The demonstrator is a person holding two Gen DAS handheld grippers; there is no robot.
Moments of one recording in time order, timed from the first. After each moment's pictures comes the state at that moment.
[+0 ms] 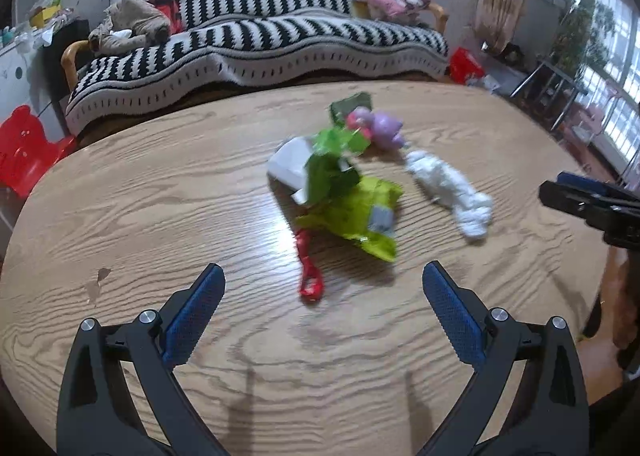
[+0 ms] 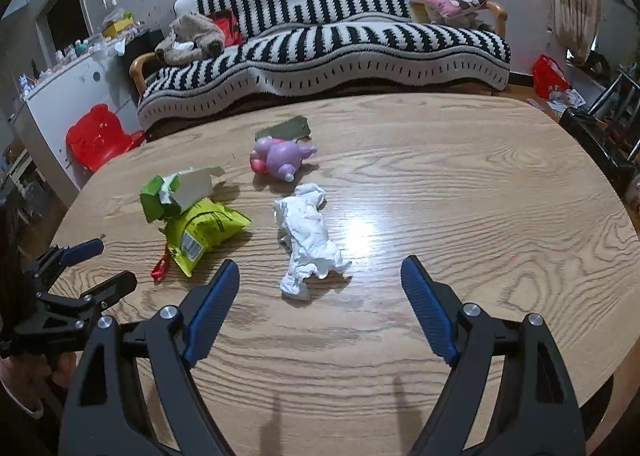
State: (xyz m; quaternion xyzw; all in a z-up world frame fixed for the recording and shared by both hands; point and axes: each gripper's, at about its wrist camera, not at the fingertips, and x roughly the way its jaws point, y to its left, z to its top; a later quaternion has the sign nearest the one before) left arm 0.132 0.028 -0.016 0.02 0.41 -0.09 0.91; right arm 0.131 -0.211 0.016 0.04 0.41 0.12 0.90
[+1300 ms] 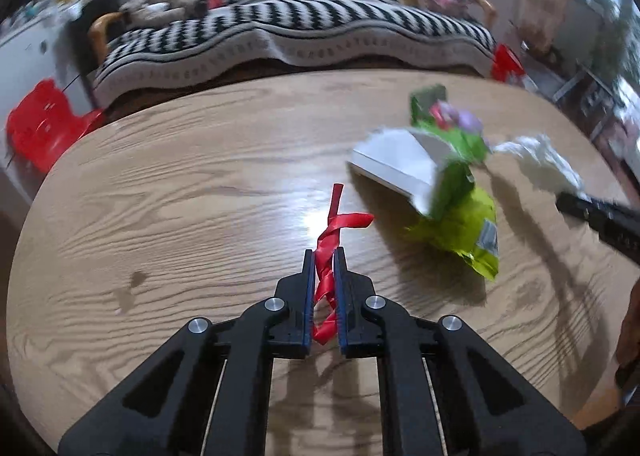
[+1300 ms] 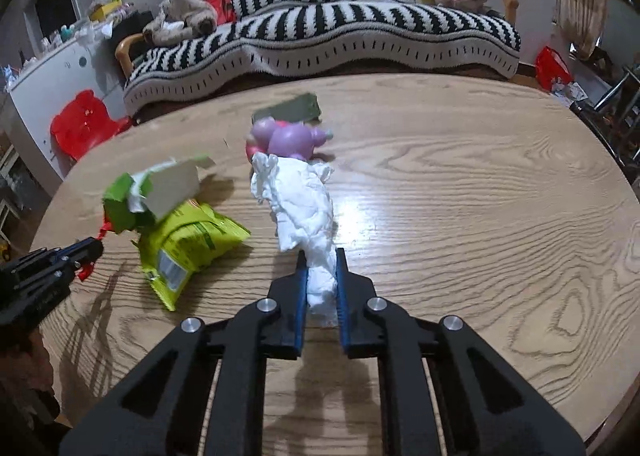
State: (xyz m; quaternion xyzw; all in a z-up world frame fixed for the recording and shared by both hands) left arm 0.159 0.078 -0.023 0.00 0.44 -0.02 0.90; right arm 0.176 -0.178 -0.012 0.03 0.43 0.11 0.89
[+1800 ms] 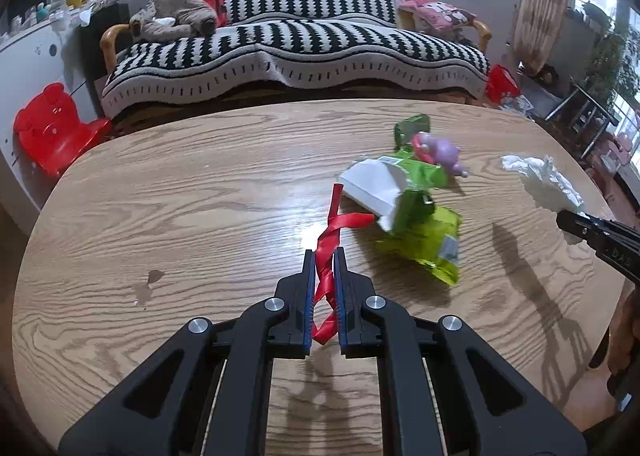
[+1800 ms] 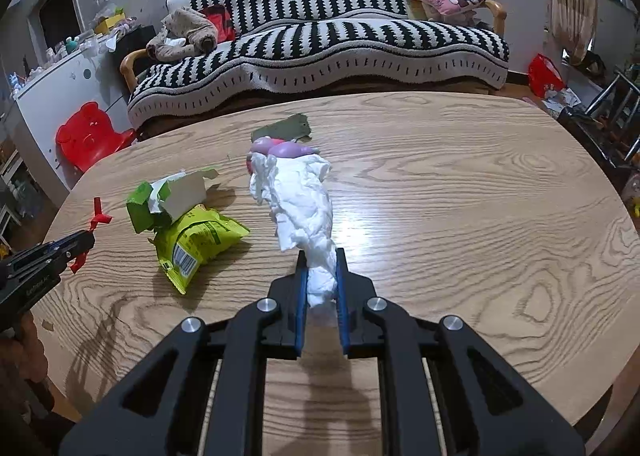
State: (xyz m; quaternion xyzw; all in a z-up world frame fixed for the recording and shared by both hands) left arm 0.141 0.070 0.006 -0.01 0.41 -0.03 0.91; right arm 0.146 -0.198 0.016 0.03 0.41 0.10 0.90
